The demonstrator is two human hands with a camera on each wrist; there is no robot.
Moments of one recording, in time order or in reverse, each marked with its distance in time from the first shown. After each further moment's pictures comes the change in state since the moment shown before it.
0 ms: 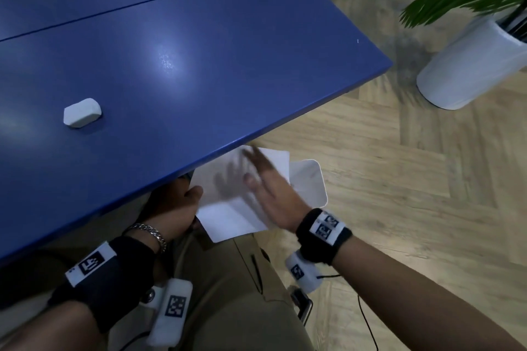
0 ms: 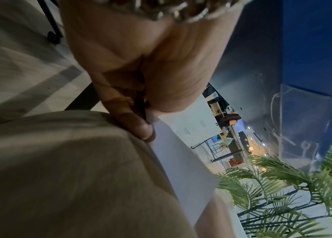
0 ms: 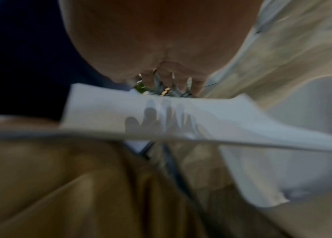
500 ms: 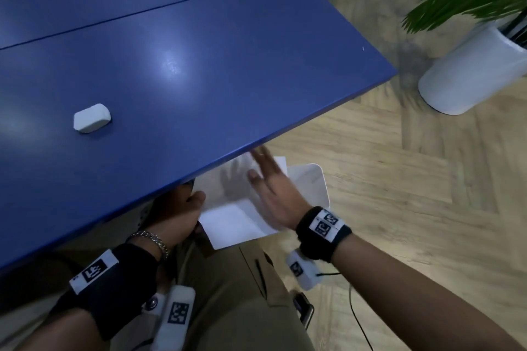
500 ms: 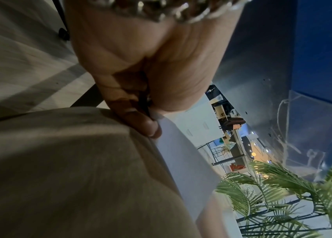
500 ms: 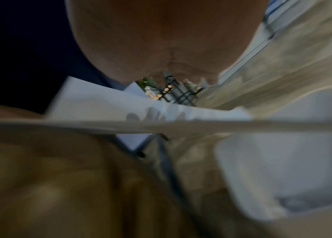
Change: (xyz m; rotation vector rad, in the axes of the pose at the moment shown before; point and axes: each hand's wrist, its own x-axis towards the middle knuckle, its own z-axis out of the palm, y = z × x) left_hand 0.000 -0.007 0.001 -0.099 -0.005 -0.035; right_hand 0.014 0.011 0.002 -0.068 -0.001 0.111
